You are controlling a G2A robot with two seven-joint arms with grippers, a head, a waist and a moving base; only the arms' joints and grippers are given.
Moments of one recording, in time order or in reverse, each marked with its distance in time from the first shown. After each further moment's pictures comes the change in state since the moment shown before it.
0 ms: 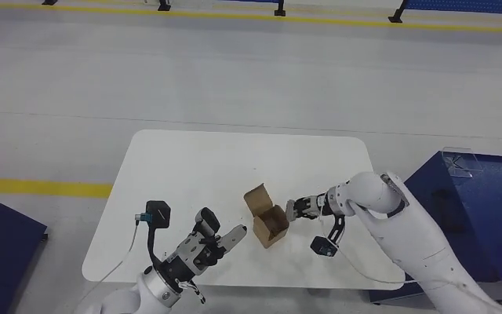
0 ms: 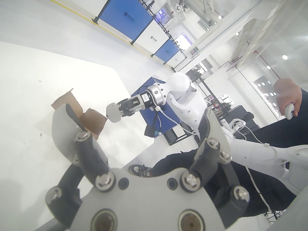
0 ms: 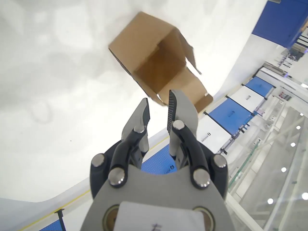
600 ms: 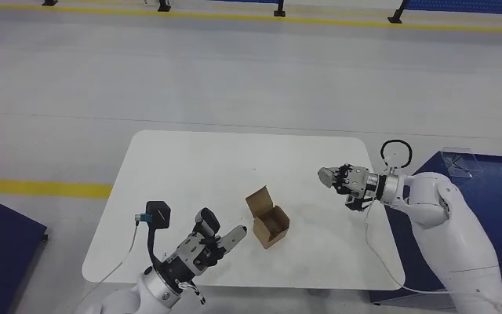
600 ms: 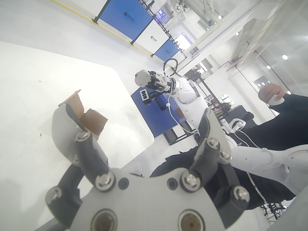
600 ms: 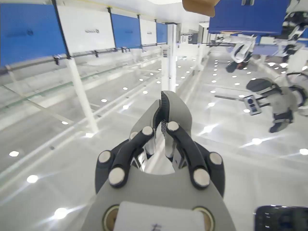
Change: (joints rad) left arm 0.000 0.000 0.000 0.000 0.000 0.000 0.000; right arm -0.179 0.043 0.328 0.110 -0.761 1.382 0.902
